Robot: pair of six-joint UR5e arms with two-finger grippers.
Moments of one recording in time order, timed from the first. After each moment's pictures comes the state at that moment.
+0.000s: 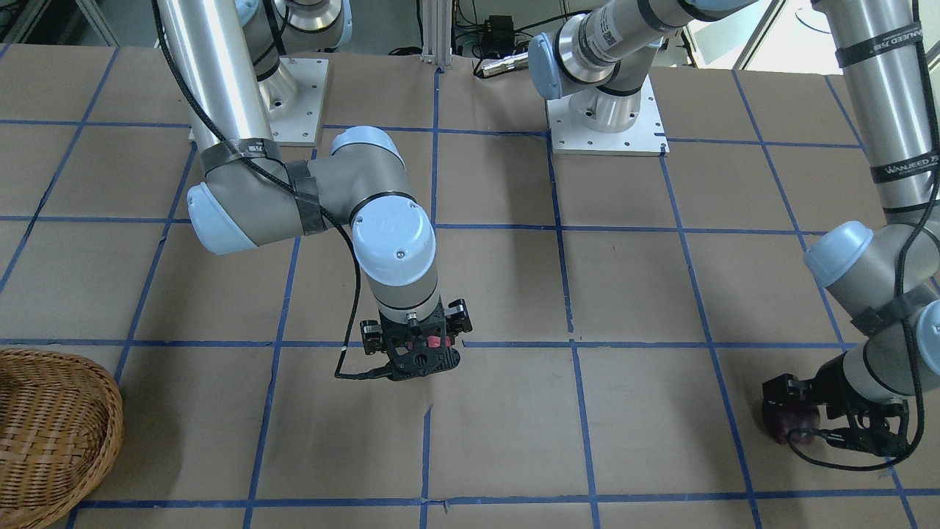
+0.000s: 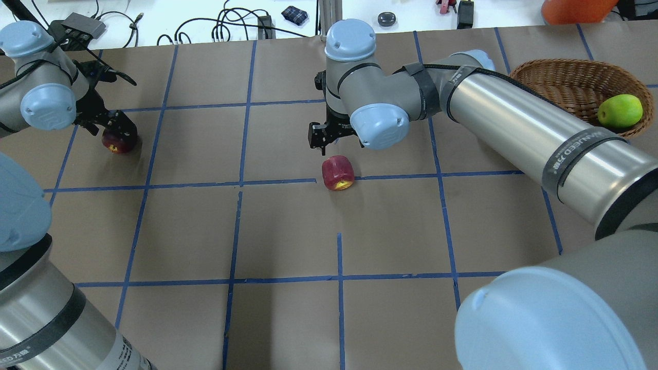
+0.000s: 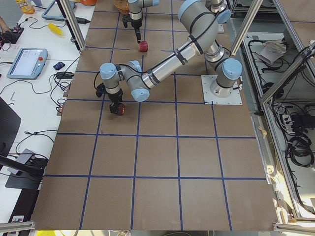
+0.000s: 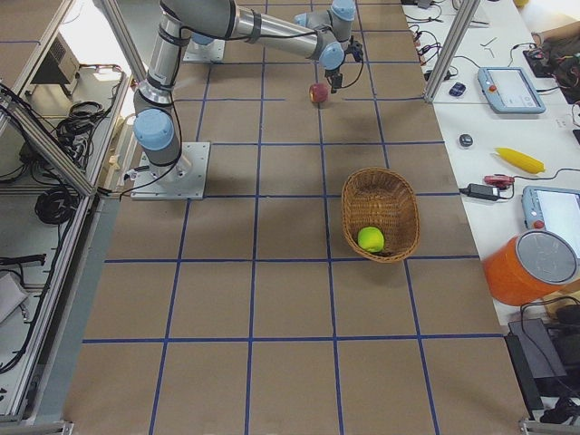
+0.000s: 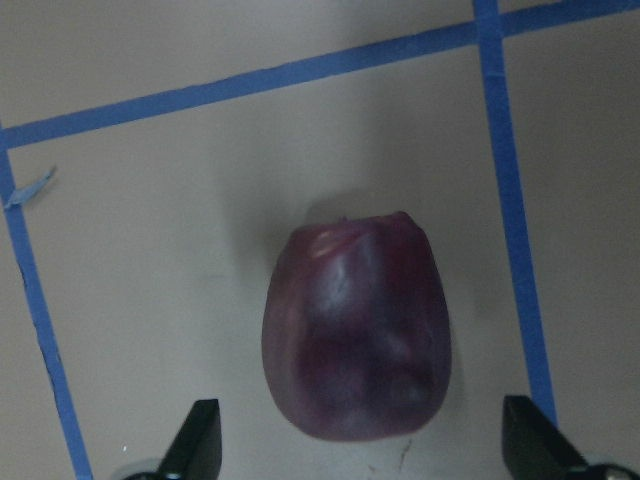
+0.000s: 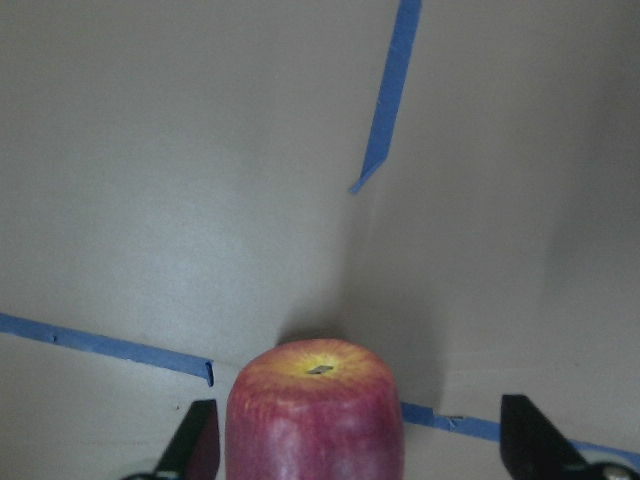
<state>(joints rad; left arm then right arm) -1.14 -2.21 -1.47 -1.02 1.65 0.62 1.91 -1.02 1.50 -2.07 -1.51 0.12</state>
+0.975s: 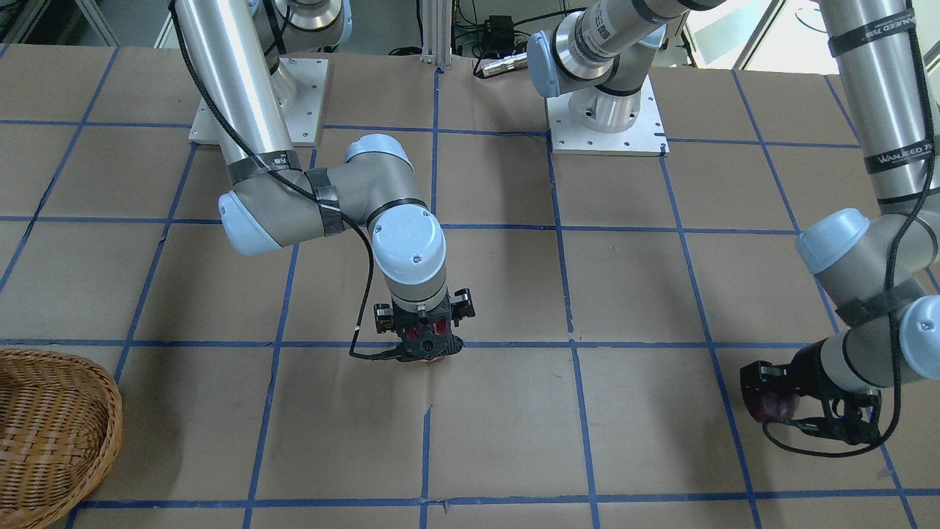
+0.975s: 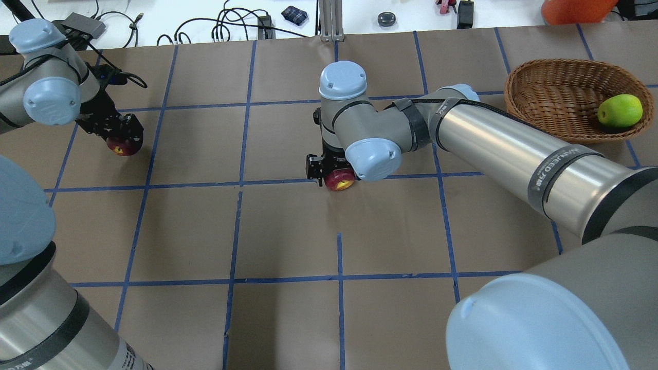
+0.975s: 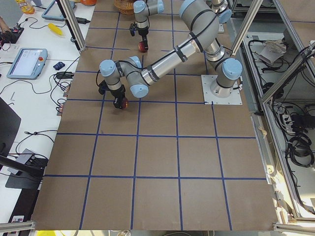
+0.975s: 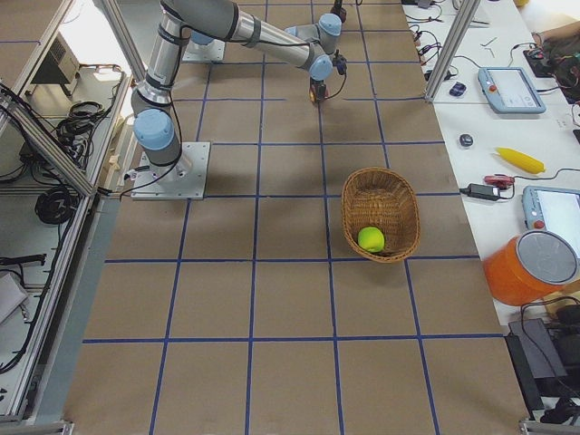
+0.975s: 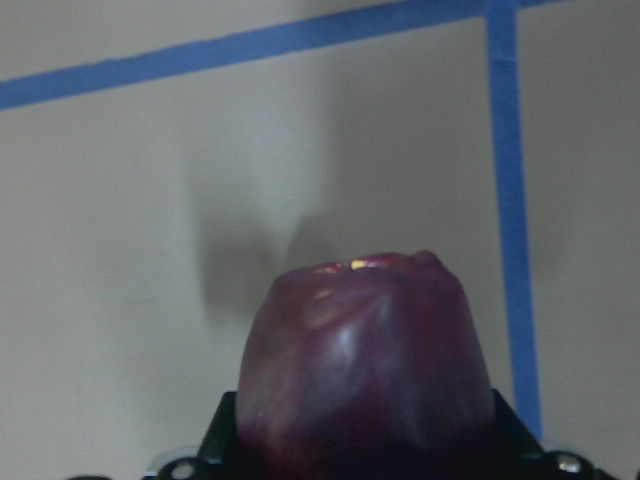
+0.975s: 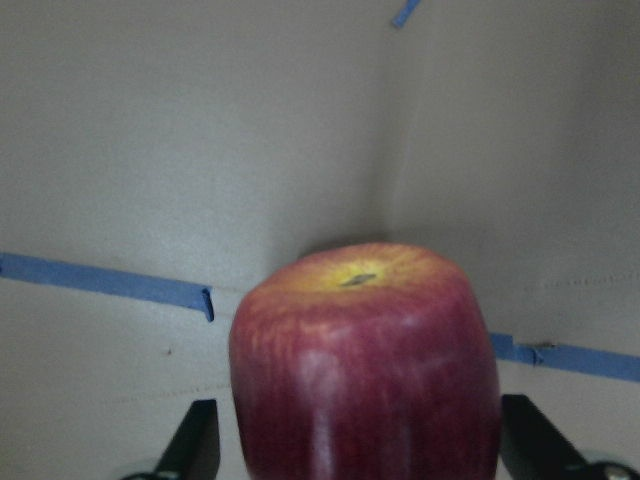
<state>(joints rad) -1.18 -2.14 -1.50 -1.19 1.63 0.51 1.93 -1.01 1.61 -2.13 -1.49 0.20</state>
